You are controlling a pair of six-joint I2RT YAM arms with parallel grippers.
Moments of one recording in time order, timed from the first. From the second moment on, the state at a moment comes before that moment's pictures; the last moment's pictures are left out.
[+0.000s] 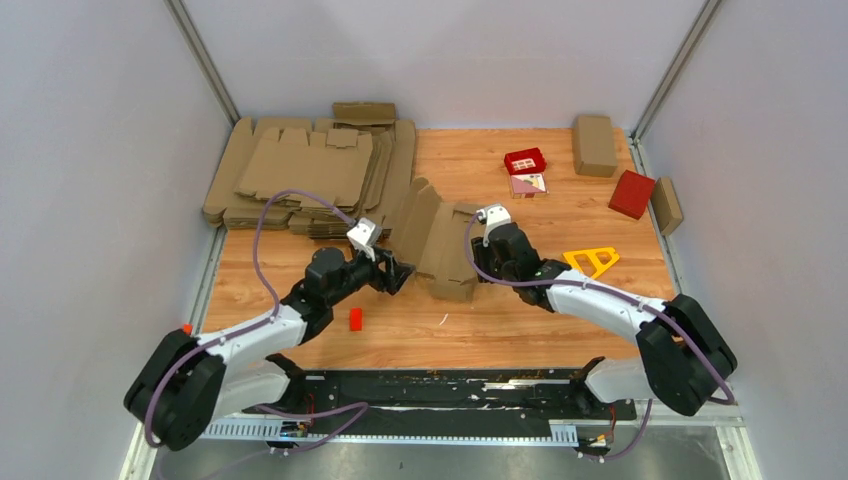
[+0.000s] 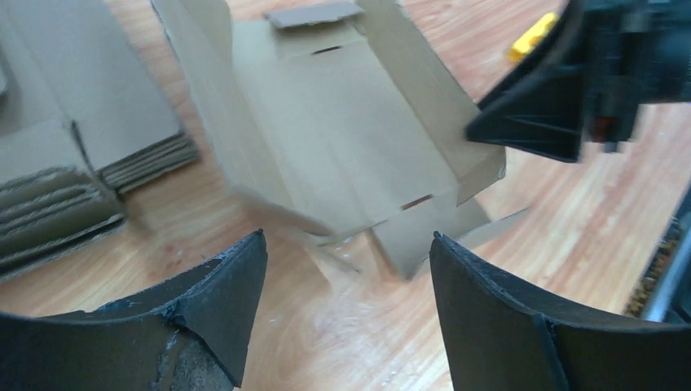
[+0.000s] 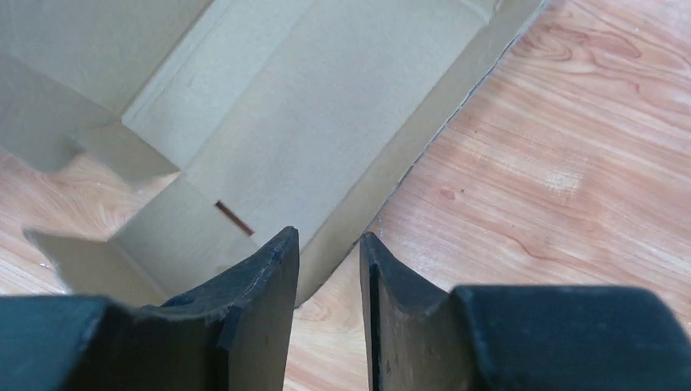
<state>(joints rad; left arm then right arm) -0.60 1.07 0.32 0.56 0.20 -0.25 0.67 1.34 0.68 -0.03 0.14 0.23</state>
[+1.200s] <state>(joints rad) -0.40 1.28 0.72 0.10 0.00 -0.34 0.26 1.76 0.96 -0.11 -0.26 0.56</state>
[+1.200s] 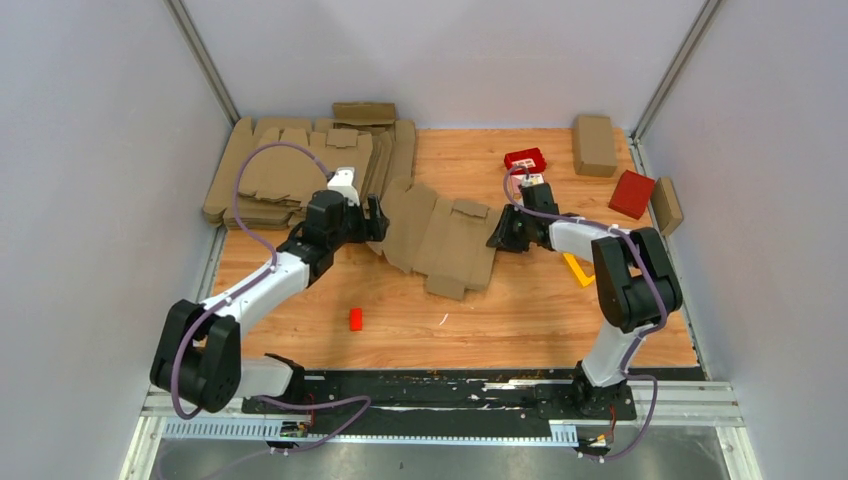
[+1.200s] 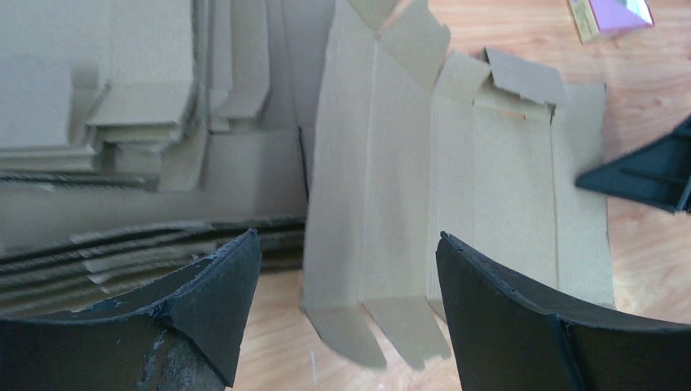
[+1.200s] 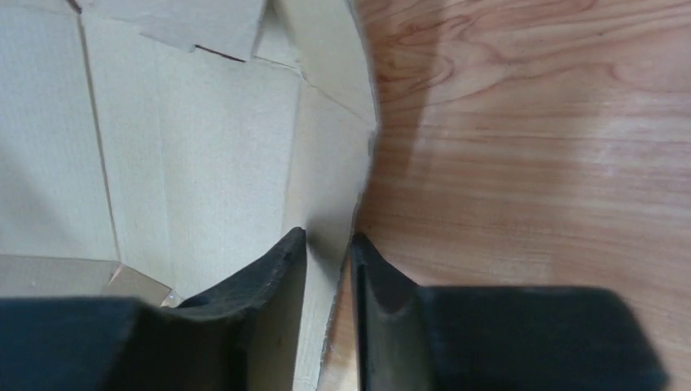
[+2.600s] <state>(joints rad) -0.28 1.42 0.68 0.40 0.49 -0.33 0.39 1.48 0.81 0.14 -0.09 0.34</state>
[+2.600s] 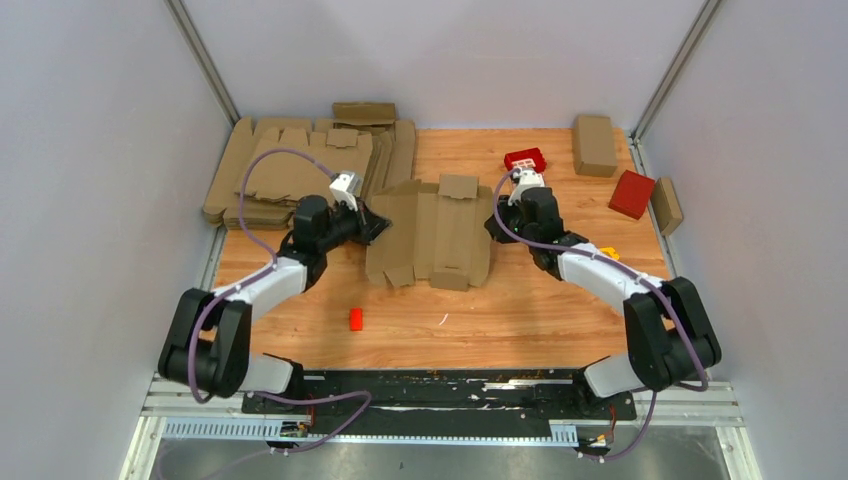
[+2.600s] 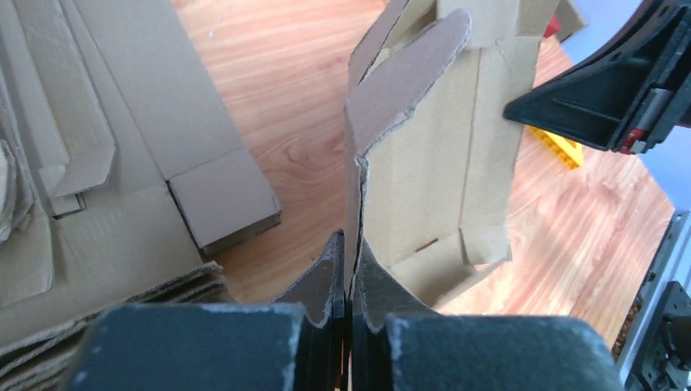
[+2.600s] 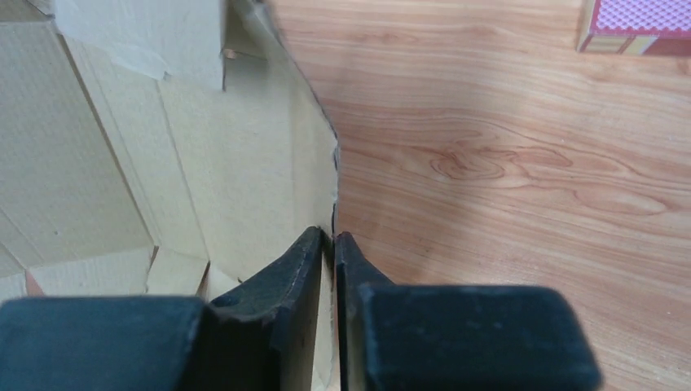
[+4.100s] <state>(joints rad) -0.60 0.89 0.15 0.79 0.14 -0.12 0.42 1.43 0.56 0.44 -0.23 0.25</state>
